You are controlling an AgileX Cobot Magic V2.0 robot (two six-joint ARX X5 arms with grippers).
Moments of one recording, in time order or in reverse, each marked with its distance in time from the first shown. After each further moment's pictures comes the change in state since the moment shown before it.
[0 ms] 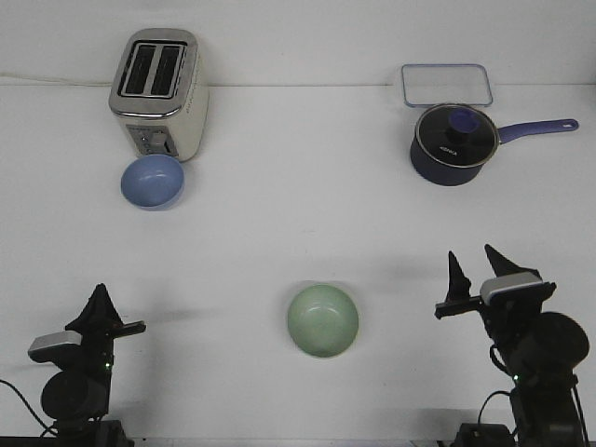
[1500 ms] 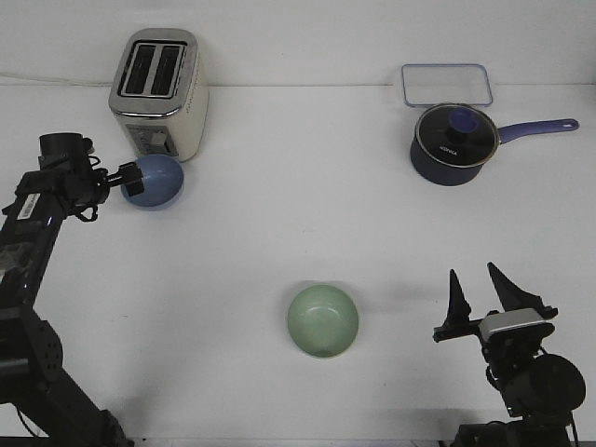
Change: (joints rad) left arm 0.122 1.814 1.523 -0.708 0.214 0.120; right arm 0.061 -0.199 -0.099 0.032 0.075 0.006
